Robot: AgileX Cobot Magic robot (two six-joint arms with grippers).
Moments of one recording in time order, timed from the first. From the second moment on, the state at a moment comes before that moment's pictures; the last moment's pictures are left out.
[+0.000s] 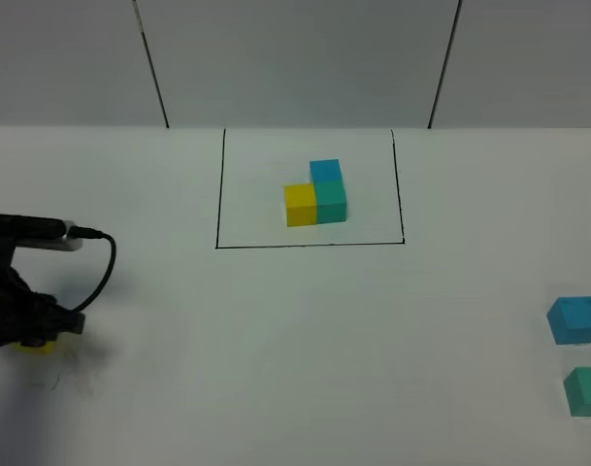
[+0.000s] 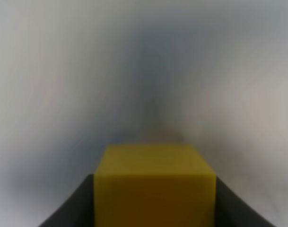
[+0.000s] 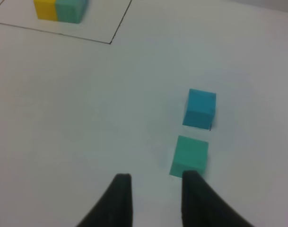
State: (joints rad) left arm -0.02 1.69 -0.74 0.06 0.26 0.10; right arm 0.02 -0.01 -0.50 0.15 1.08 -0.22
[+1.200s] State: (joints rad) left arm -0.65 2.06 -1.38 -0.11 0.64 1.09; right arm 0.02 -0.01 -0.50 0.15 1.08 -0.22
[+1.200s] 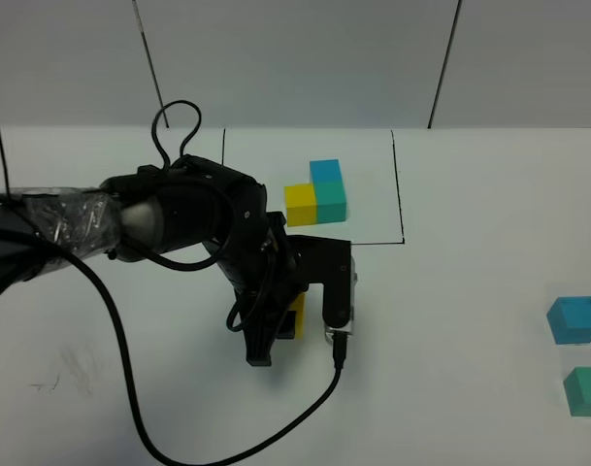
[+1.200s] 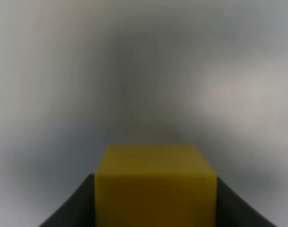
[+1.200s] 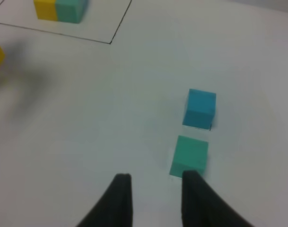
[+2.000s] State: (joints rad) left arm -0.66 2.14 -1.40 -0.15 0.62 1.16; right arm 0.02 -0.01 -0.50 0.15 1.08 -0.22
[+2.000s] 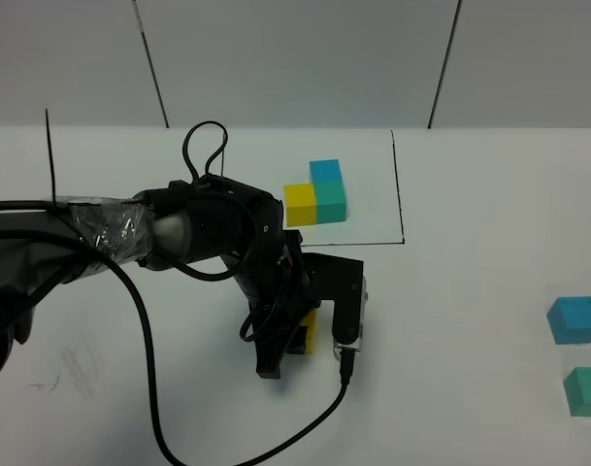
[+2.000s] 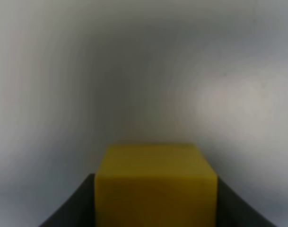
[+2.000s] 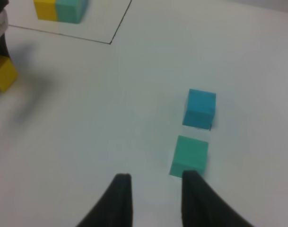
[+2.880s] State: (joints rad) left arm -0.66 2.16 -1.40 -0.15 0.61 1.12; right arm 0.02 -0.01 -0.50 0.15 1.08 -0.22
